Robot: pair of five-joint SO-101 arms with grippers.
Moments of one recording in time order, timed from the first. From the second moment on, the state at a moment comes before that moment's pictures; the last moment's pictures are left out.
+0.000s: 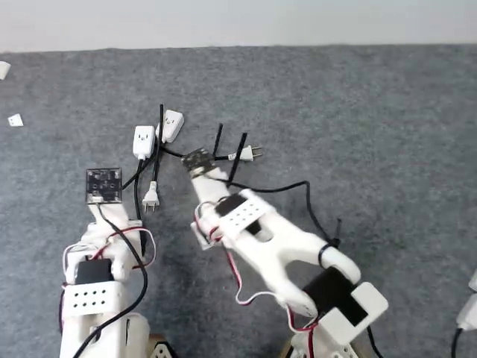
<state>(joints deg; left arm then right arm) -9.5 -57.9 81.4 45.5 1.3 -40.0 4.6 32.3 46.8 -9.1</state>
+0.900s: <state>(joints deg) -1.2 -57.9 87.4 33.9 -4.1 36.9 -22.3 53.0 49.0 22.9</state>
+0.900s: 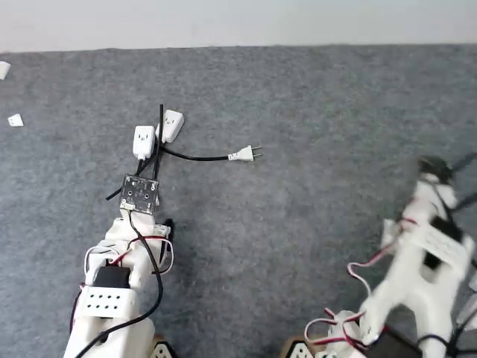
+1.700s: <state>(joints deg) -8.6 -57.4 85.9 35.2 -1.3 39.5 -33.4 52.8 66.0 24.0</state>
